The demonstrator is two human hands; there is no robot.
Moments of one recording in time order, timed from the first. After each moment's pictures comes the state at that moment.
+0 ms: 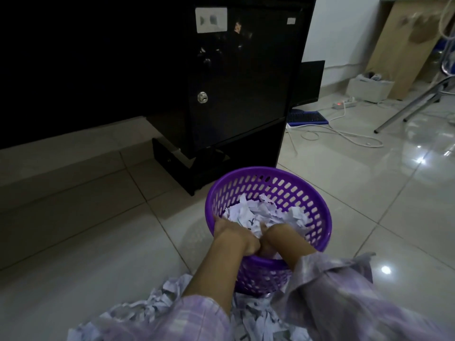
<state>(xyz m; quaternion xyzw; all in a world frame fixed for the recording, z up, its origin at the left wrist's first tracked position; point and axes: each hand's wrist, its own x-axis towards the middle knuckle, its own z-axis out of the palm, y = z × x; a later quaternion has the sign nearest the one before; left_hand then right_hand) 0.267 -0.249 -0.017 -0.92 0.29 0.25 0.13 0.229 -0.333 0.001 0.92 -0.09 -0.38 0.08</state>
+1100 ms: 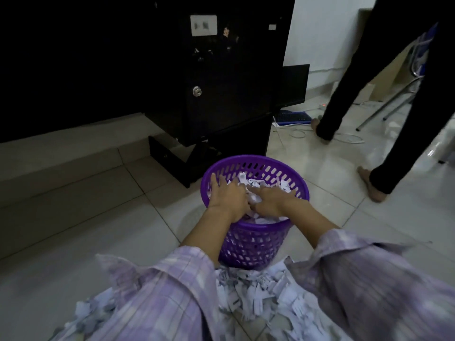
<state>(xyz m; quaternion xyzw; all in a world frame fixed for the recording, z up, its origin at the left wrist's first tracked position) 0.255 -0.238 -0.004 -0.94 0.33 0.04 0.00 0.218 -0.362 -0.006 0.97 -0.14 -0.16 -0.09</state>
